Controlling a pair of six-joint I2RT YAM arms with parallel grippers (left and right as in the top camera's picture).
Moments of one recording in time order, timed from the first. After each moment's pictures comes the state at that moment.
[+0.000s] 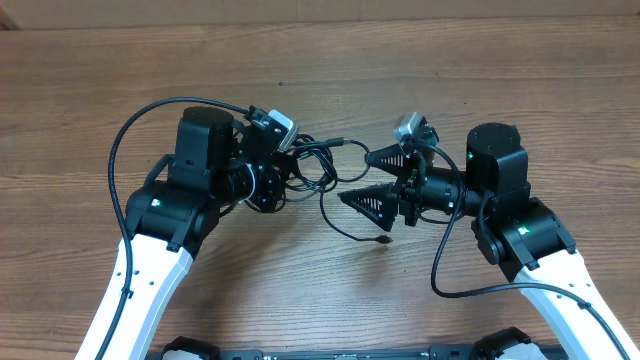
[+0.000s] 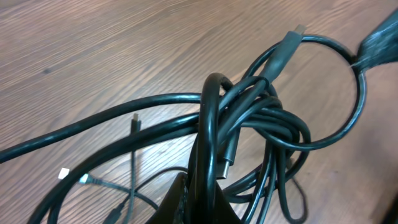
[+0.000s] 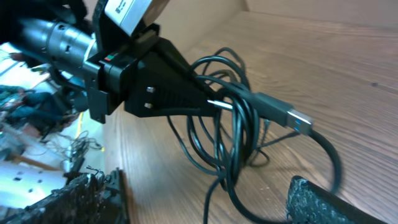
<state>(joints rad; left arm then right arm) -0.30 1.21 1.13 -0.71 0.43 0.17 0.35 1.11 0.91 -0.25 -0.86 0.12</state>
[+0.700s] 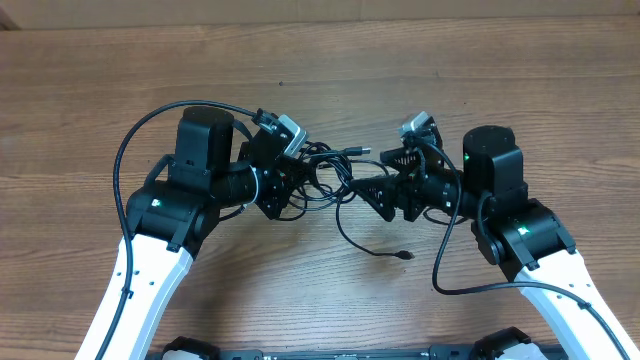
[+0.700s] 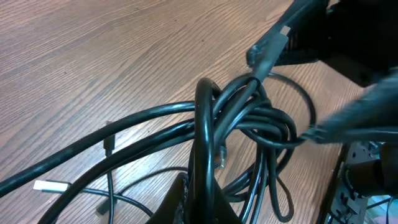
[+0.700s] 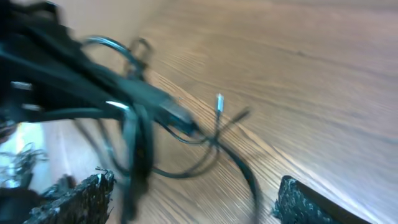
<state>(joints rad) -0.30 1.21 1.13 -0.70 0.63 0.17 0.35 1.11 0.91 -0.36 -0.63 0.10</state>
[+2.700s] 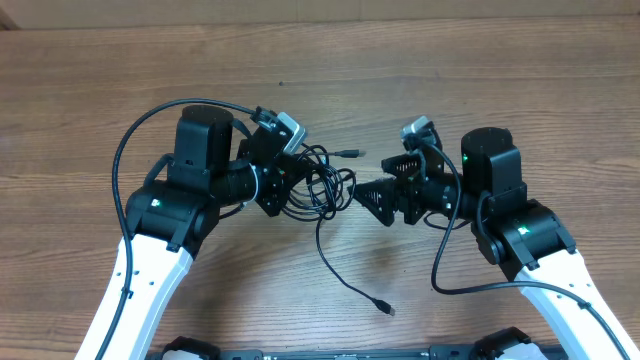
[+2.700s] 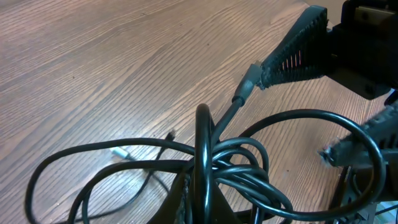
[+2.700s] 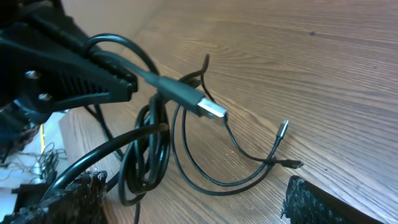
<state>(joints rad) -0.29 1.21 1.13 -0.68 0.61 0.16 0.35 1.11 0.91 -0.40 -0.68 0.14</state>
